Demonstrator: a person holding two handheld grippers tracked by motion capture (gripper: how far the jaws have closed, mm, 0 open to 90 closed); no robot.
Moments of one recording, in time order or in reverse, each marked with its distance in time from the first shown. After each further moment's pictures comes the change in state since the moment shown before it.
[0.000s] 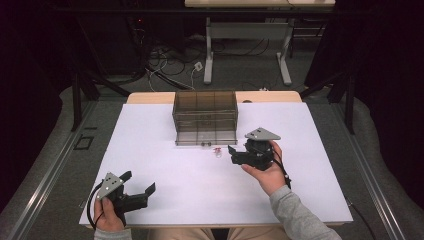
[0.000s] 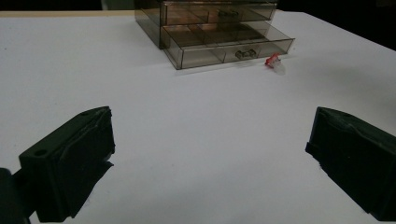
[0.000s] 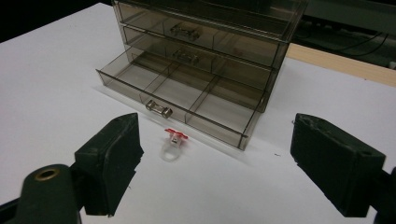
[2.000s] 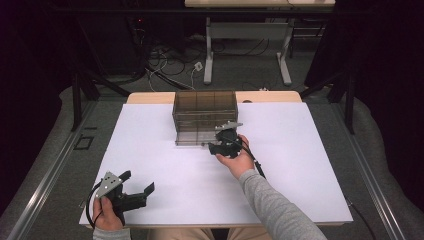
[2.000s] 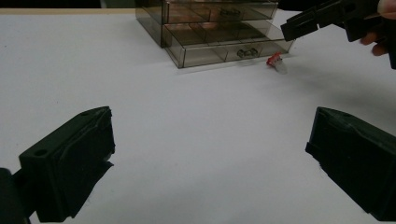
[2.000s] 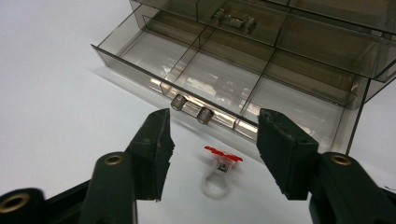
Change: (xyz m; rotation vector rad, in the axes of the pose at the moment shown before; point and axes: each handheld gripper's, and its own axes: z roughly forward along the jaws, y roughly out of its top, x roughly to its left) left arm 0.005 0.000 0.000 0.004 -0.006 -0.004; right arm 0.032 0.007 0.095 0.203 0.056 0.031
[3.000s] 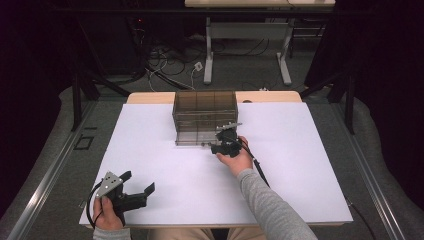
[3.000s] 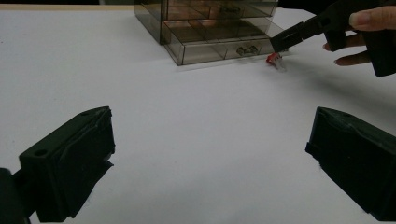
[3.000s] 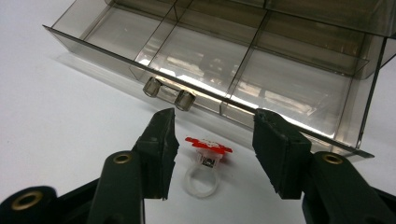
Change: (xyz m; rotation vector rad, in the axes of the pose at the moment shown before) left arm 0.001 -0.001 0.001 0.010 -0.005 -0.004; right arm -0.010 -0.007 0.022 0.084 -0.030 0.077
